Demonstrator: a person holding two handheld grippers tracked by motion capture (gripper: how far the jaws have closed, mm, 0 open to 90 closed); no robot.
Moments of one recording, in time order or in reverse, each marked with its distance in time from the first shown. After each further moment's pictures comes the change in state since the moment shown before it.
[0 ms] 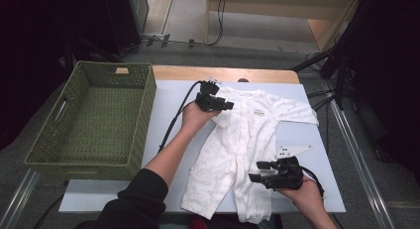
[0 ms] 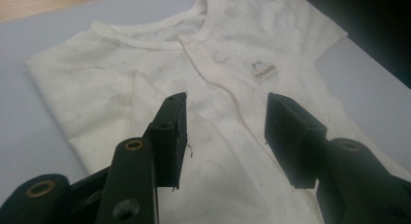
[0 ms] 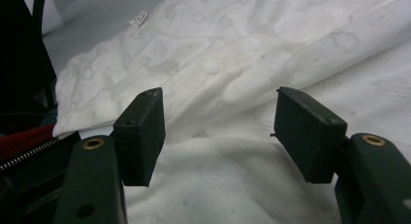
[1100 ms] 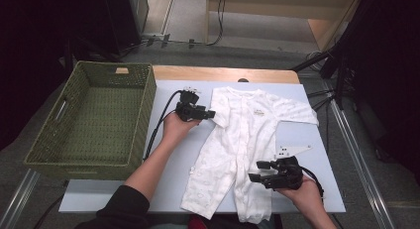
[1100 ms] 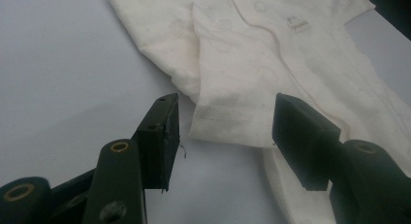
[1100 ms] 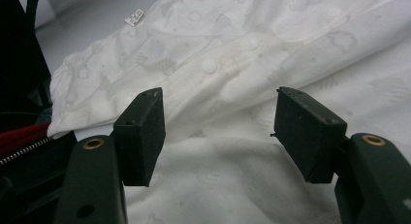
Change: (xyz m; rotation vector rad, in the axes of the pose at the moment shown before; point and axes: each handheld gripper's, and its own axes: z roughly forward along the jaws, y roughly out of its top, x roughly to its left) left arm 0.024 -0.048 -0.032 -0.001 0.041 -0.048; right arm 0.001 0.001 0.001 0.008 -0.016 -0.002
